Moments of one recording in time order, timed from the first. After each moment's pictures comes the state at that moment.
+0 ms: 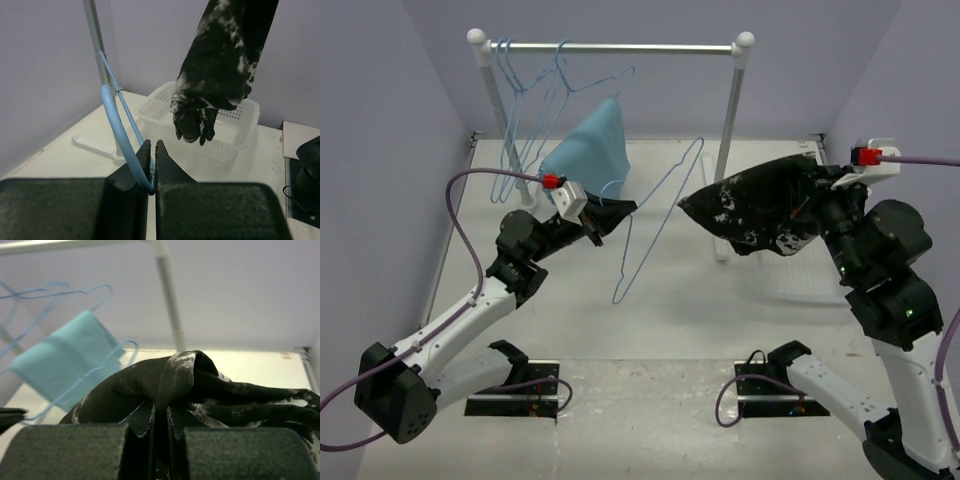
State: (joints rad) left arm -0.56 1.03 0.72 0.59 0.53 -0.15; right arm 0.43 0.80 1.44 -0.57 0.20 0.17
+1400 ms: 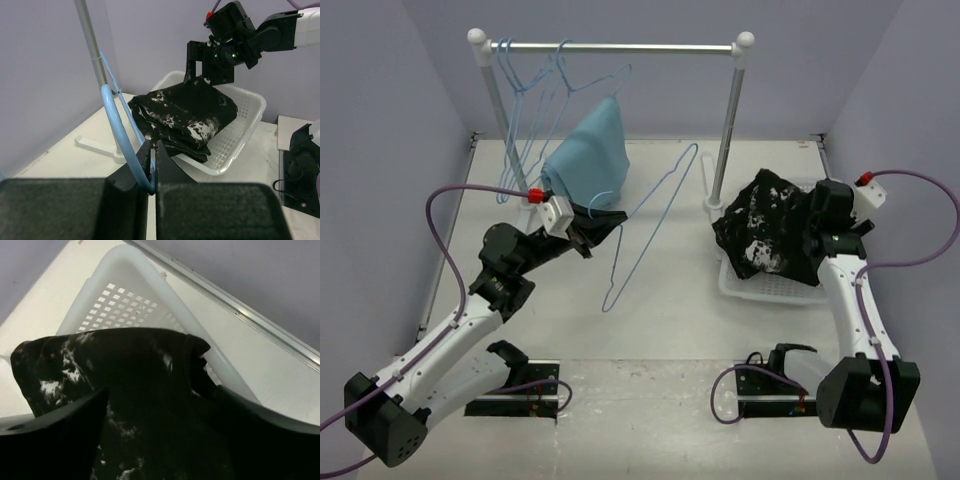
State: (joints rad) left arm -0.56 0.87 0.69 0.48 0.54 -0.12; right arm -0.09 1.08 0.91 -0.42 0.52 0.62
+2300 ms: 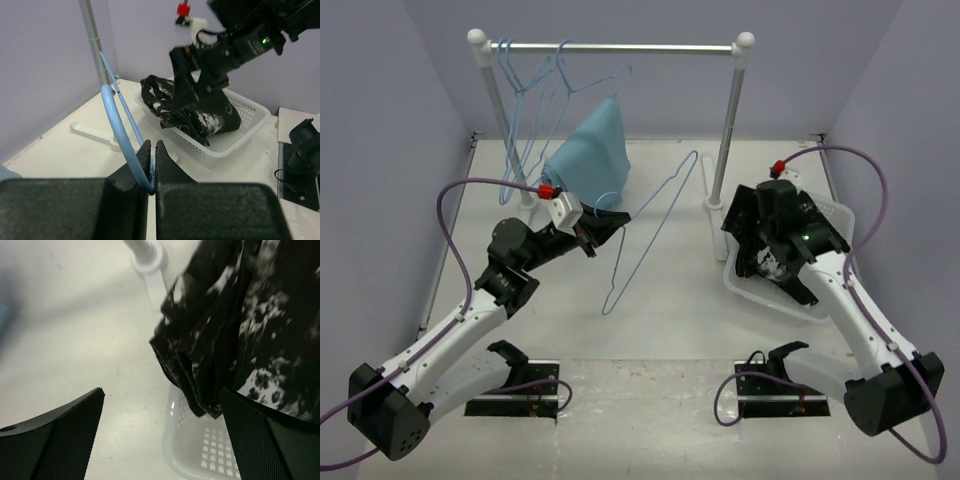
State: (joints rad) left arm -0.56 0.91 0.69 0.45 0.54 -0.12; right arm 0.32 1.08 1.07 -0.67 0.27 0.56
